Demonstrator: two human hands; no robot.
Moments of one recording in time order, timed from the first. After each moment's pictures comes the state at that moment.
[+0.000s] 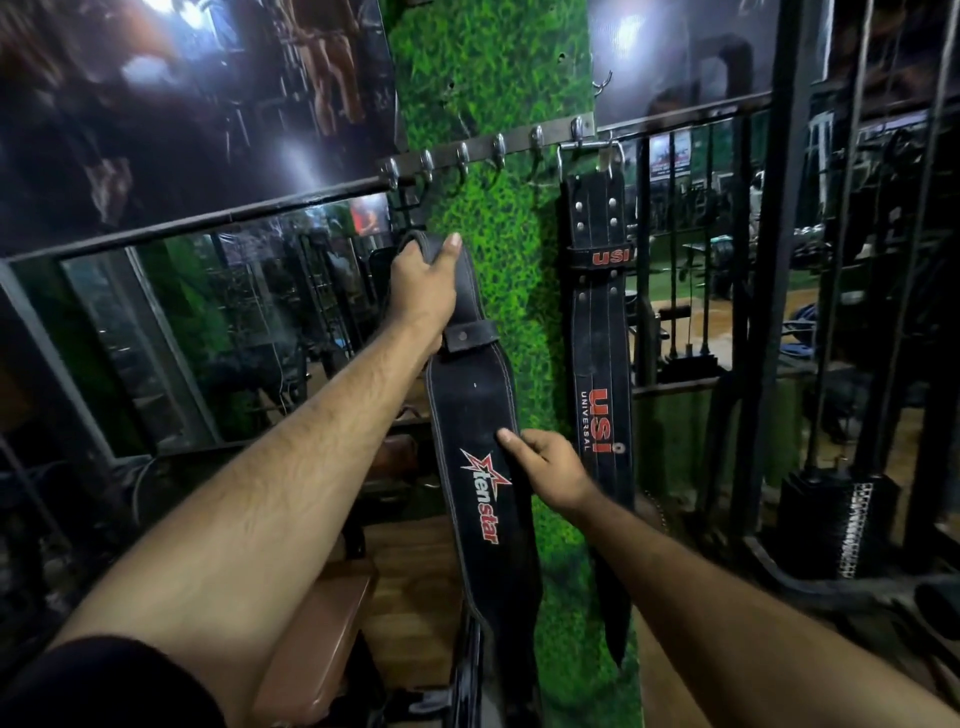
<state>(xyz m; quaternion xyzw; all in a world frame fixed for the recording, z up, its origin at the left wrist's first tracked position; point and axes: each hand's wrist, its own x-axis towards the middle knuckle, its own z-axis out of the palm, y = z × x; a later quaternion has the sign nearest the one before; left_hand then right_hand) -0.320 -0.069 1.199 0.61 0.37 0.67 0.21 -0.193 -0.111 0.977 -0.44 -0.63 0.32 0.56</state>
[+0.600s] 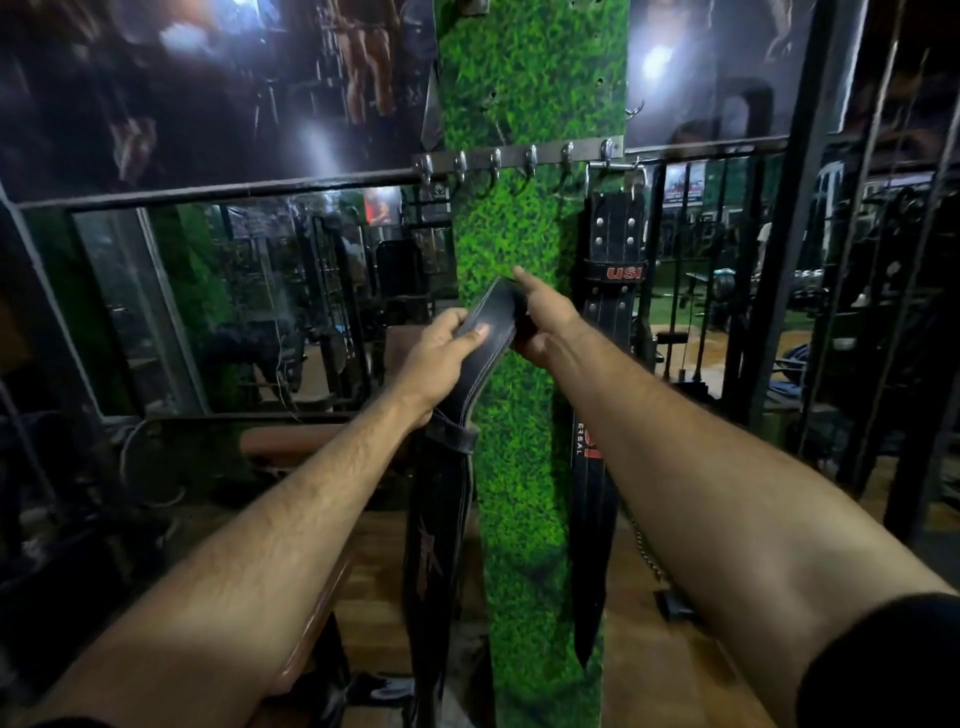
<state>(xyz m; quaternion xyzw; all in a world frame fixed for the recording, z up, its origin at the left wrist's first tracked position) -0.356 -0.113 1.125 0.70 0.32 0.53 0.35 -0.217 -0.108 1.176 -0.32 -0.34 0.58 0.67</state>
